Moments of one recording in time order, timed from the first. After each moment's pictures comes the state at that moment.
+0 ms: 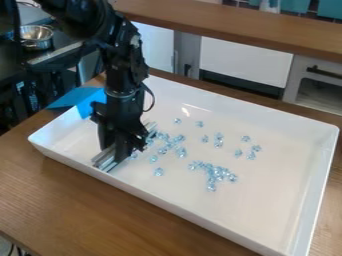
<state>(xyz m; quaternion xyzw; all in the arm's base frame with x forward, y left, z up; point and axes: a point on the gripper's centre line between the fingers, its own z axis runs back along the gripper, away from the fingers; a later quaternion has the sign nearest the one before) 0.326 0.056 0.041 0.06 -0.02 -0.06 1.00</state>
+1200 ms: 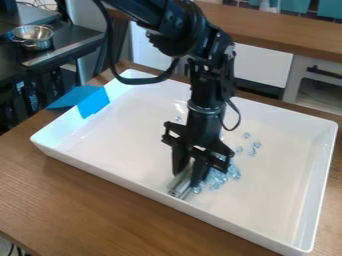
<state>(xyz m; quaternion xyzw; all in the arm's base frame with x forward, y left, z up) 0.324 -0.068 0.039 -0.01 0.05 -0.08 1.00</state>
